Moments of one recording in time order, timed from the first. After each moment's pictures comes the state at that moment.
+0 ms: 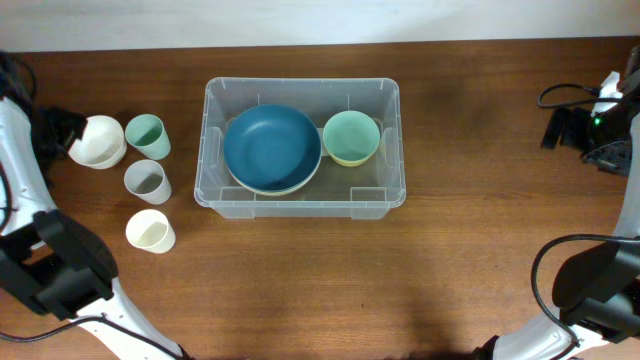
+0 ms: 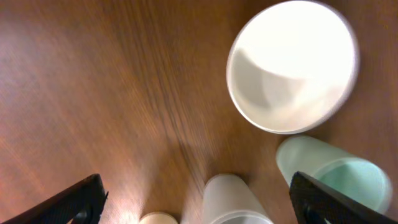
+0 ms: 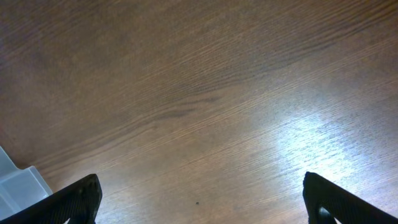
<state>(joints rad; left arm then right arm) 0.49 2.14 2.10 -1.33 -0.08 -0.68 -0.44 1.87 1.91 -1.41 -0.03 0.03</state>
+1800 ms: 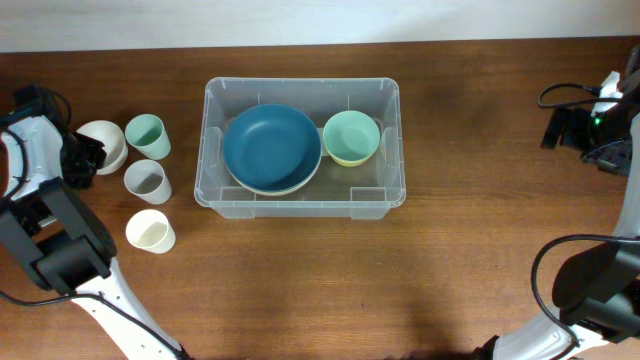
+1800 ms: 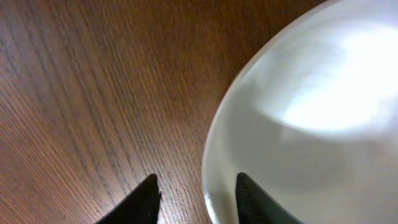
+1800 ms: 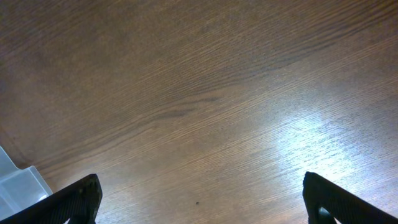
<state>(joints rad) 0.49 2.33 1.96 -1.06 -0.06 -0.70 -0.44 1.87 1.91 -1.41 -0.03 0.03</state>
